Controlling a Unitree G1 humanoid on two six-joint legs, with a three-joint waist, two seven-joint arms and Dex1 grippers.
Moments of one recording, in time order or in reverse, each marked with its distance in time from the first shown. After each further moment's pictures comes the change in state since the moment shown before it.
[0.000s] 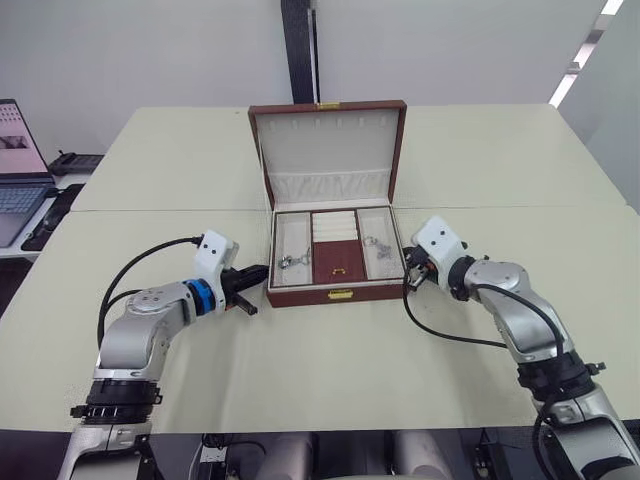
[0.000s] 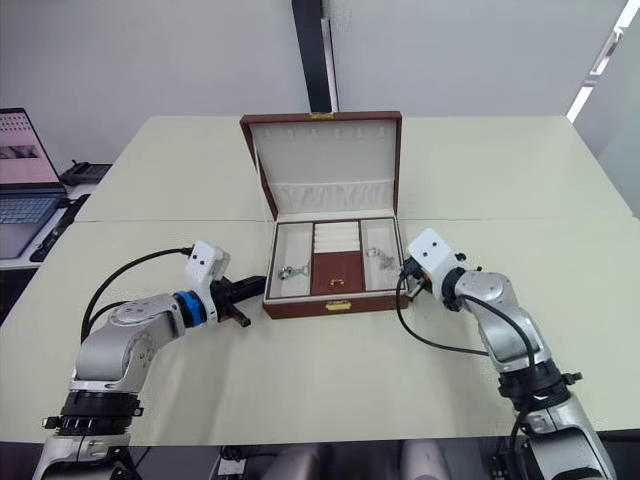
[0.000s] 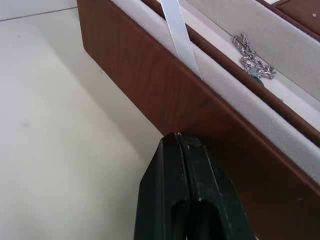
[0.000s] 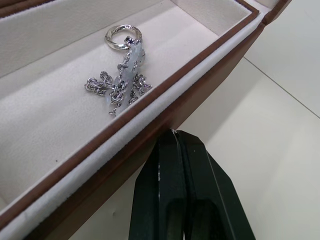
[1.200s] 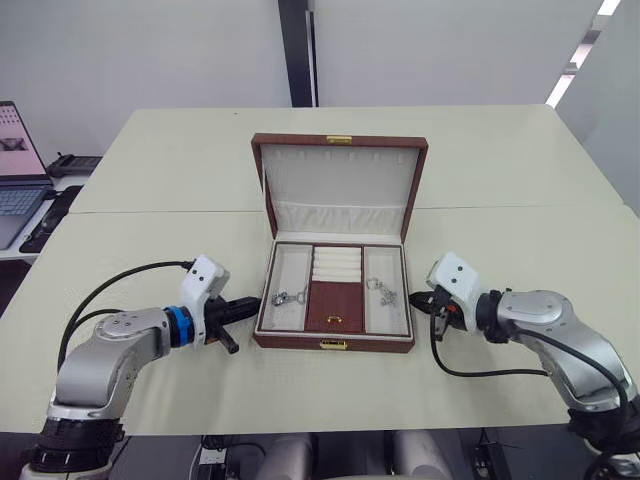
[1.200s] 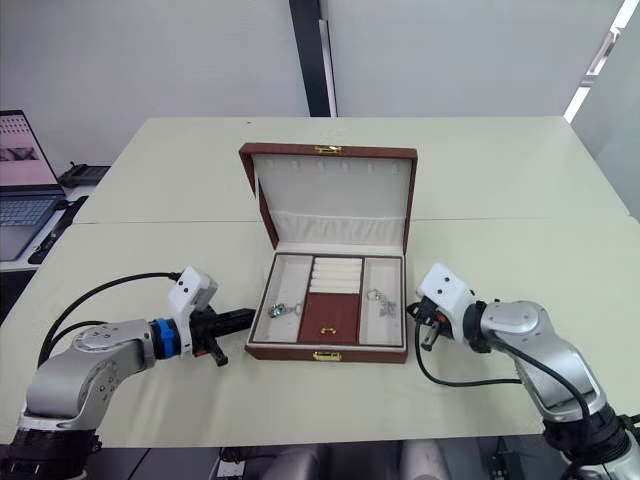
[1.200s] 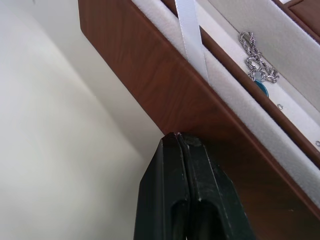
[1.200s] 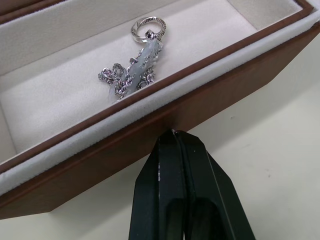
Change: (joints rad) left arm 0.188 0.126 0.031 -0.230 -0.090 0.155 -0.099; right arm 0.192 -0.186 -0.026 -0.359 0.174 0.246 0.169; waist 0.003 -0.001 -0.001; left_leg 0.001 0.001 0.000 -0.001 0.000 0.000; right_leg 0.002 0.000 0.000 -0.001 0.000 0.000
